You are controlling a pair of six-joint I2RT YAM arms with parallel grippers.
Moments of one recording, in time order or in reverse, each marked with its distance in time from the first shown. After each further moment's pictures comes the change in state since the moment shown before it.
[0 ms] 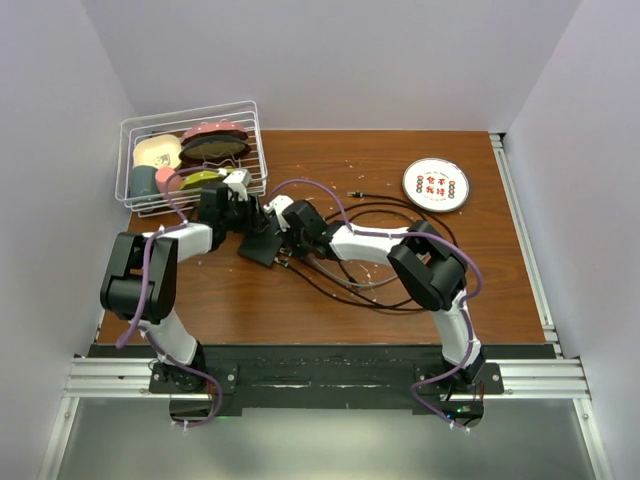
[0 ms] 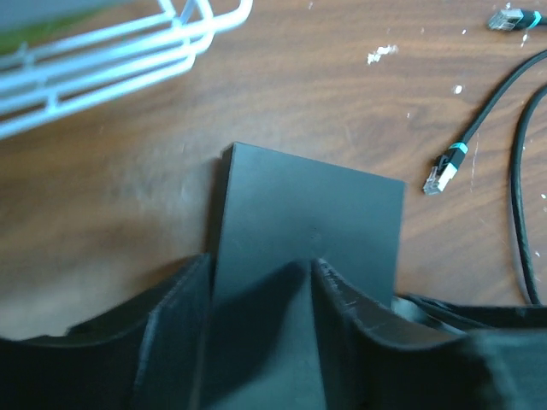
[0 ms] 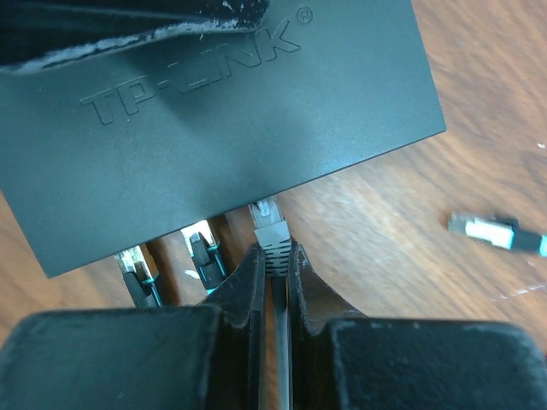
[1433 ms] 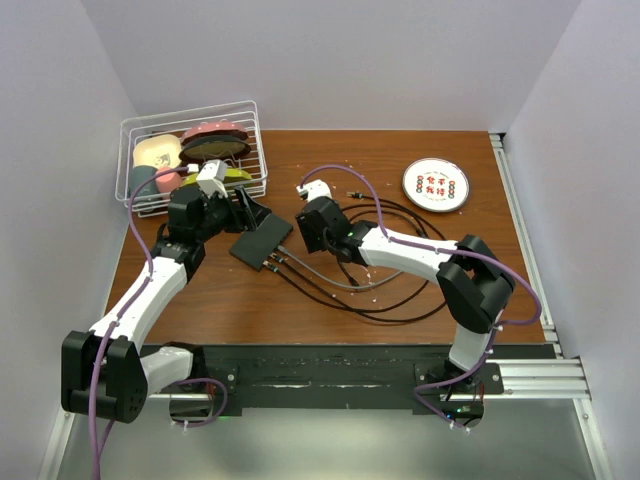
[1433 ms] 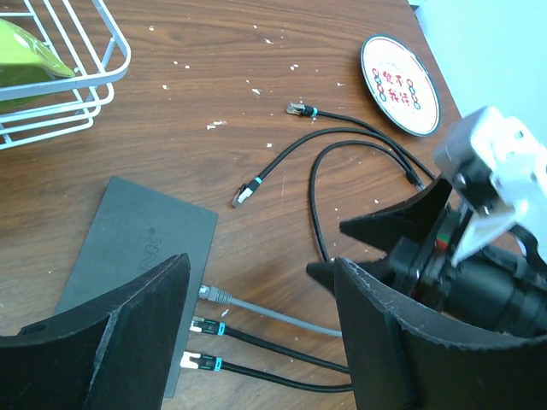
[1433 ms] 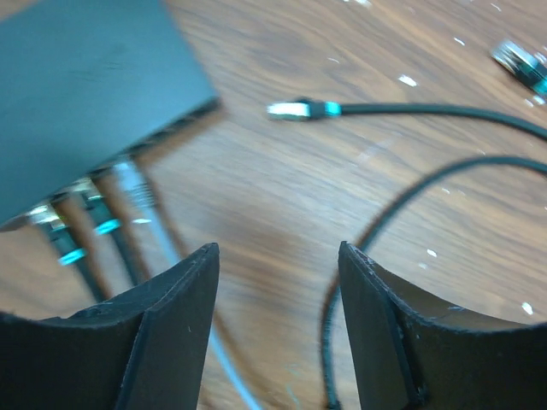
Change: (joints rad) left arm -0.014 -0.576 -0.108 -0.138 0.059 -0.219; right arm 0.001 -0.304 -0.175 -0.079 0.282 0.225
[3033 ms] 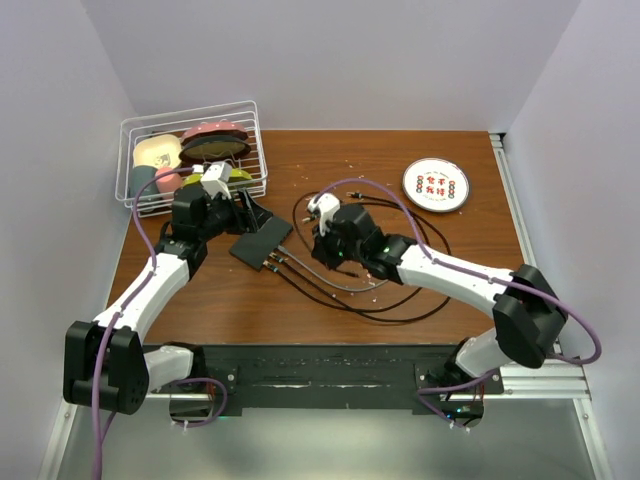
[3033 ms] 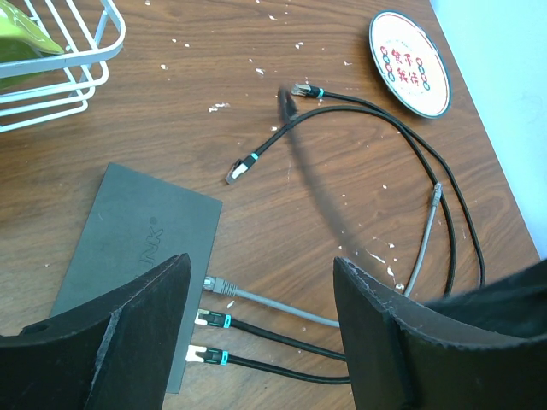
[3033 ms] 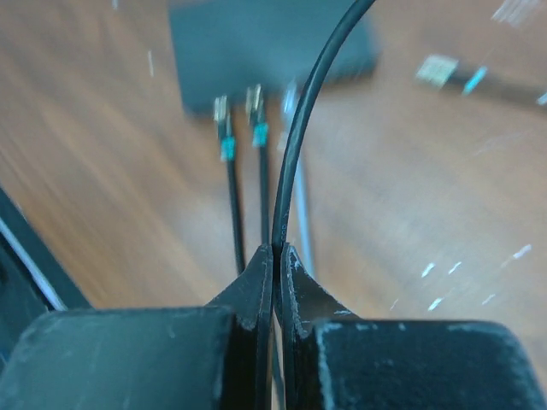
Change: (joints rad) left arm 0.000 0.044 0.000 -0.003 0.021 0.025; right arm -0.028 -0.320 -0.219 0.066 -0.431 -0.068
